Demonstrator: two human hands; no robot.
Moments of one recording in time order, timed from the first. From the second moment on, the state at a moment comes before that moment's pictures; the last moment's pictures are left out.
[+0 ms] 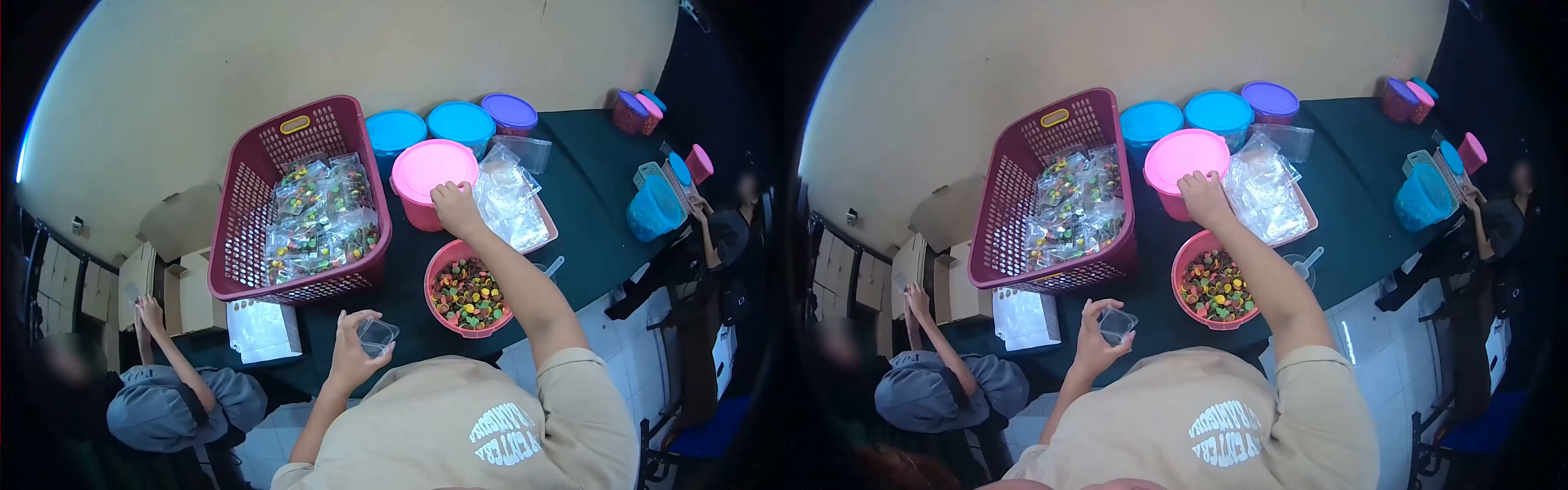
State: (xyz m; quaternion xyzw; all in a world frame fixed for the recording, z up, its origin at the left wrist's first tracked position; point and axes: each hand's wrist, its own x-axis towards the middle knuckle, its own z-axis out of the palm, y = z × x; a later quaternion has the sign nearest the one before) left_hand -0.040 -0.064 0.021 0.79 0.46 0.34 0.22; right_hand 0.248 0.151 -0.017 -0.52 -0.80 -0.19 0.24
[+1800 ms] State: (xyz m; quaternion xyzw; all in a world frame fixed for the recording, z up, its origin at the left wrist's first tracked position) left_hand 0.147 -0.085 -0.010 0.35 0.54 0.59 0.49; right_hand 0.354 0.031 -0.011 -0.43 -0.87 0.23 0.03
